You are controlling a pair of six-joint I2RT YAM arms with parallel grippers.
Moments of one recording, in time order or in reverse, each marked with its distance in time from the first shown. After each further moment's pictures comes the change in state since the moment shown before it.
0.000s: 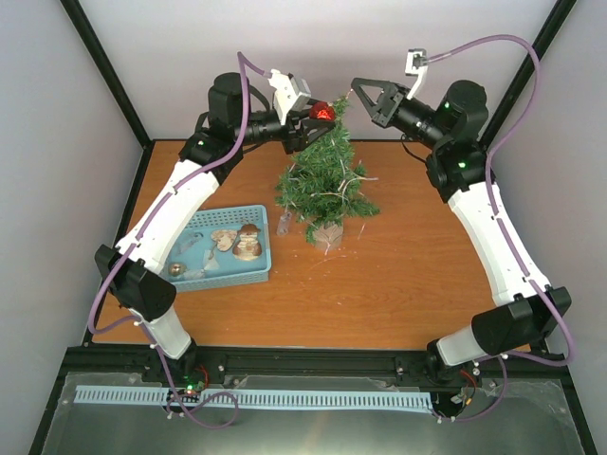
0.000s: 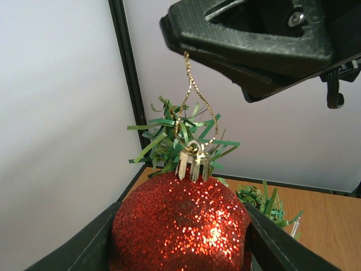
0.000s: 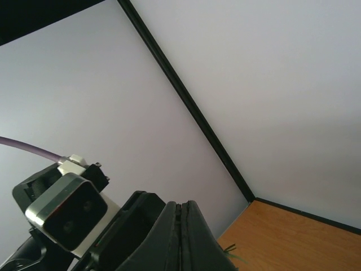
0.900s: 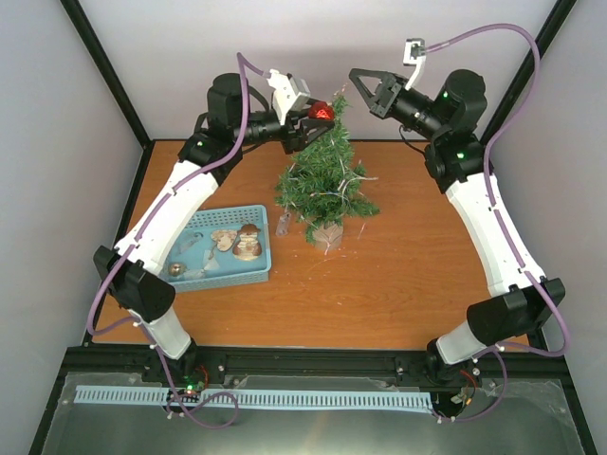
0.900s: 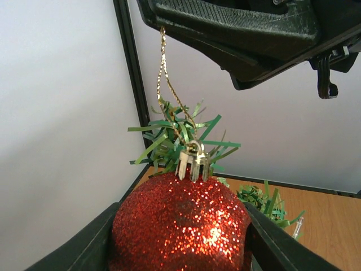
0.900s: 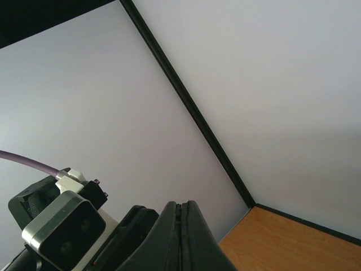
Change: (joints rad) left arm 0.000 -0.006 -0.008 0.002 -0.016 0.001; right arm 0.000 0.069 0.101 -0.029 -0.009 -0.014
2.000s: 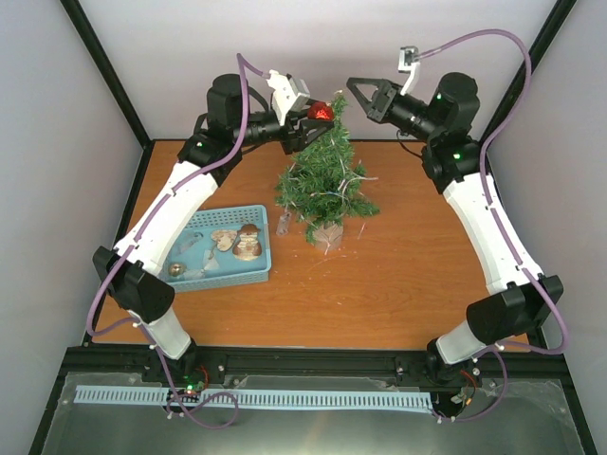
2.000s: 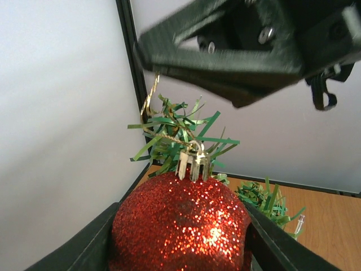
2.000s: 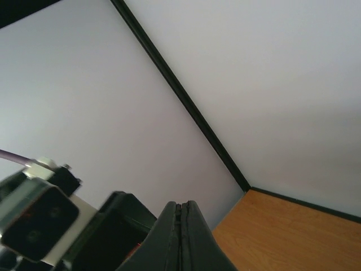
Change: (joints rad) left arm 0.000 -0.008 -0.010 0.000 -0.010 0.001; right arm 0.000 0.005 -0.042 -0.035 0.000 -0.003
